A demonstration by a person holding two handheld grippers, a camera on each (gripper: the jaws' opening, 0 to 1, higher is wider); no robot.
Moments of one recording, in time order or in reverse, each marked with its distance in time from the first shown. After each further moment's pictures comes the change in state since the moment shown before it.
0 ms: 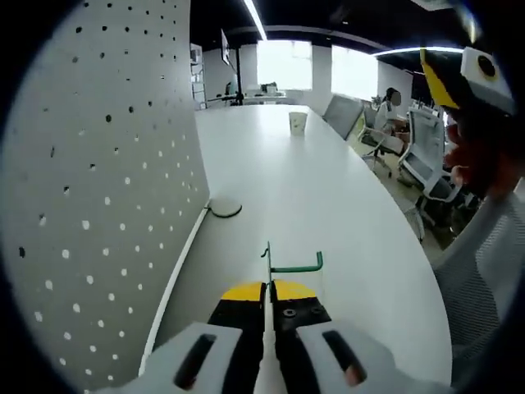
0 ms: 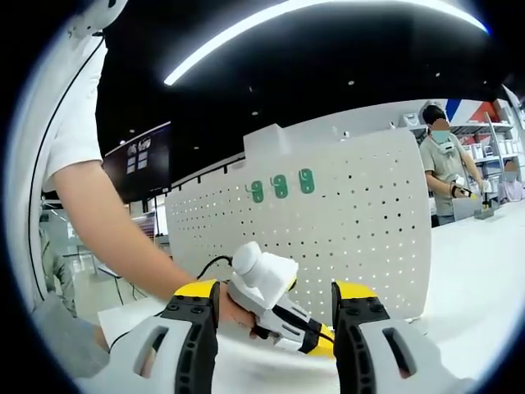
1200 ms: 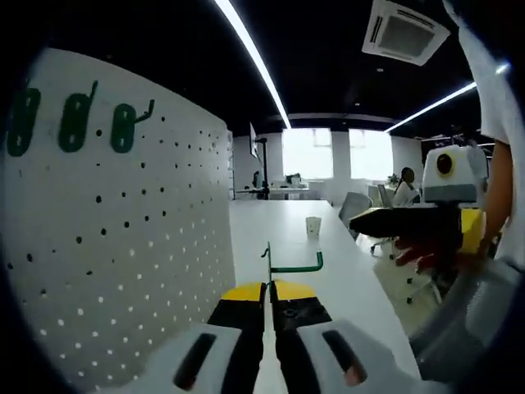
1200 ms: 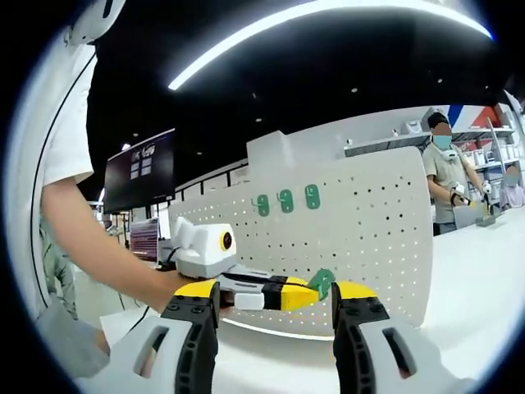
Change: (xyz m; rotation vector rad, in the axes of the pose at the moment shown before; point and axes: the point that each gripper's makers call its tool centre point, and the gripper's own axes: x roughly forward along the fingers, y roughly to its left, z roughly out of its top) left arm -0.107 -0.006 0.091 -0.059 -0.507 0.119; right arm -0.001 0.010 0.023 -0.011 -0.037 0.013
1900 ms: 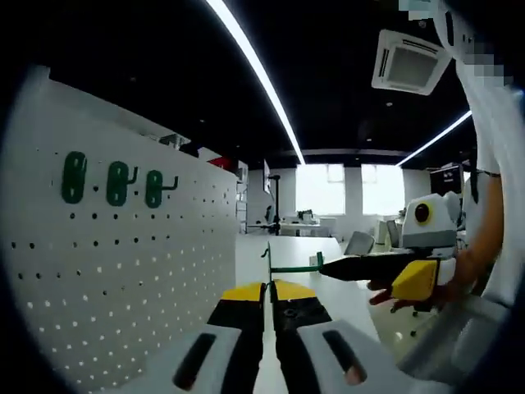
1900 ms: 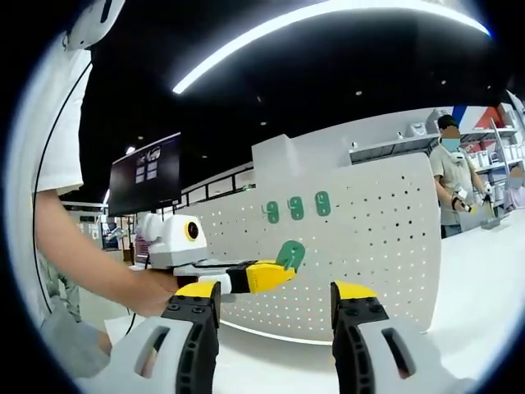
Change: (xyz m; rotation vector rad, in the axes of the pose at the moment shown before) left arm -0.044 -0.017 0.042 -0.045 -0.170 0.069; right arm 0.003 0.012 0.008 0.003 -0.016 0.026
